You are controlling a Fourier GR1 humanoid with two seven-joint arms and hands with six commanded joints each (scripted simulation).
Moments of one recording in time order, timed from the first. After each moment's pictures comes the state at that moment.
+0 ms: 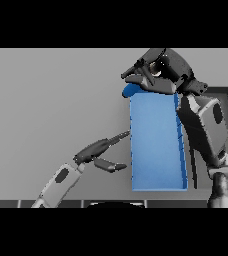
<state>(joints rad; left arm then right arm) -0.23 0.16 -0.54 -1.59 -0.08 -0.32 0.05 -1.06 -0.46 0.11 -1.54 -0.88 0.14 0.42</state>
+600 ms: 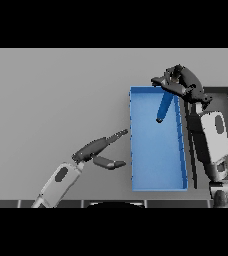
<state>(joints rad) -0.24 0.16 -0.52 -1.57 -0.07 -0.32 0.08 -0.73 -0.44 0.05 -1.36 -0.65 0.10 0.55</state>
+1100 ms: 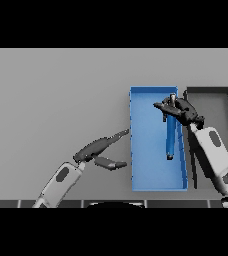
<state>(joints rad) -0.24 0.15 -0.52 -1.57 -0.07 -0.32 0.09 -0.54 -0.57 0.33 -1.29 -0.75 -0.02 0.59</state>
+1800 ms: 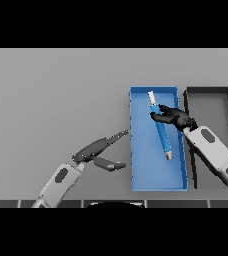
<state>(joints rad) -0.23 0.16 -0.52 -1.60 -0.06 -0.32 0.09 -0.69 -0.73 0.78 -1.18 -0.83 -0.05 0.58</state>
